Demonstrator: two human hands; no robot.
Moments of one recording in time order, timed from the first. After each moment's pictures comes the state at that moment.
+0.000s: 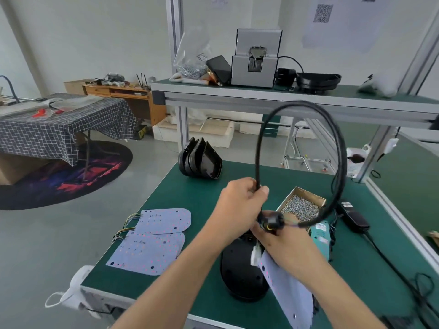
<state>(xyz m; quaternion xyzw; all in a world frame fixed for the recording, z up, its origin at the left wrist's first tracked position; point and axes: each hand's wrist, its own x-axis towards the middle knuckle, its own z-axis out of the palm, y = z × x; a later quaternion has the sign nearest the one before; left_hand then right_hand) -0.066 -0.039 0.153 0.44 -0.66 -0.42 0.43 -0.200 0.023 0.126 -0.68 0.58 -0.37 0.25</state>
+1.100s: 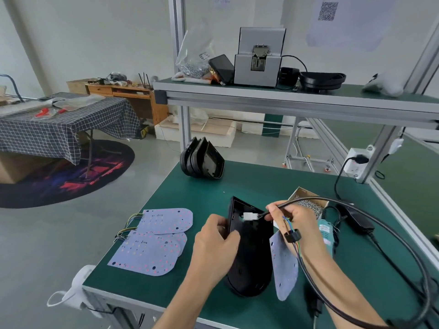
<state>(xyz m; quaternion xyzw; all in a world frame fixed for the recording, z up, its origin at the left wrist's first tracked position) -0.030 0.001 0.082 0.60 -0.56 -0.39 0.42 -0.220 -0.020 0.104 -0.56 0.60 -0.51 0.26</state>
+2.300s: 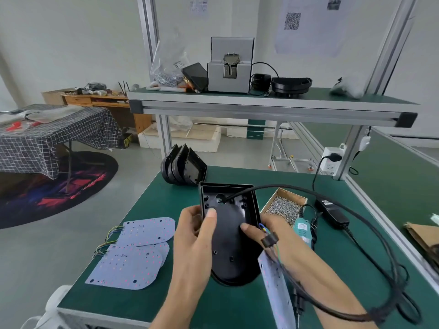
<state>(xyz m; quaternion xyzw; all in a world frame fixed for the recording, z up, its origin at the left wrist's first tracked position) -0.043 0.015 0.107 0.47 -0.49 -0.41 0.61 -0.227 0.008 0.117 -0.61 0.58 -0.39 0.38</state>
